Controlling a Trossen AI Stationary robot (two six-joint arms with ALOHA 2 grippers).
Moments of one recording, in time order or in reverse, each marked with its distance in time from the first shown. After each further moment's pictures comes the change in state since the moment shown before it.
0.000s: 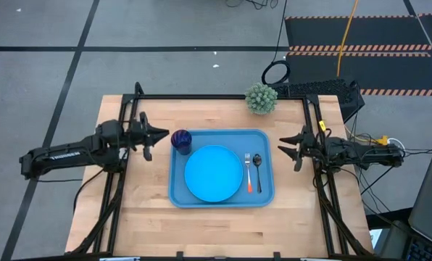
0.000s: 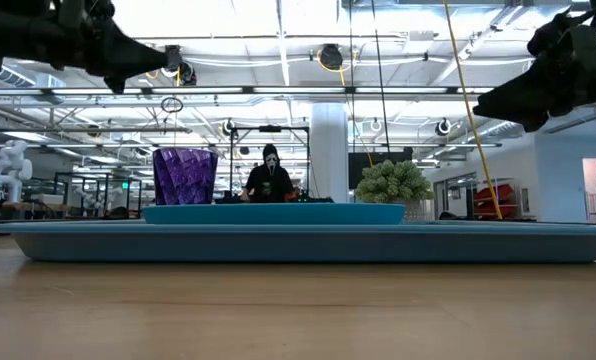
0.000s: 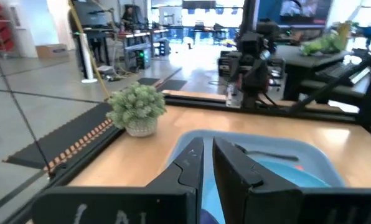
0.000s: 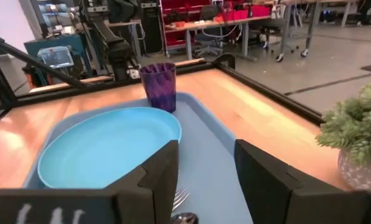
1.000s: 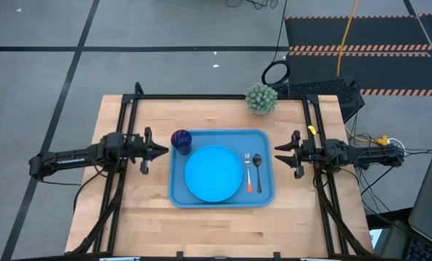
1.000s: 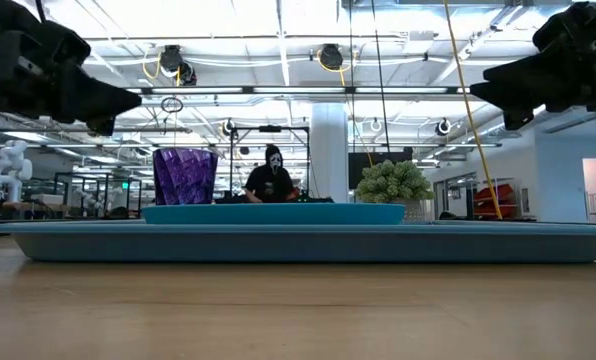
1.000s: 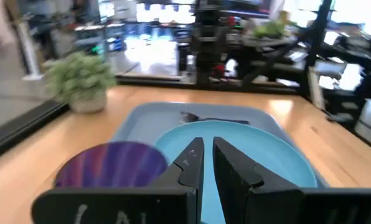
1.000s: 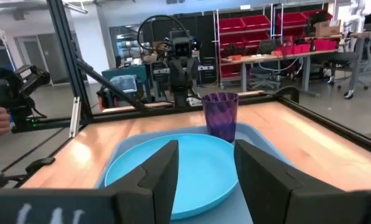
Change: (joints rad) left arm -0.079 -0.254 -0.287 0.019 0.130 -0.015; right arm 0.000 0.008 -0.109 0.307 -0.230 -0.056
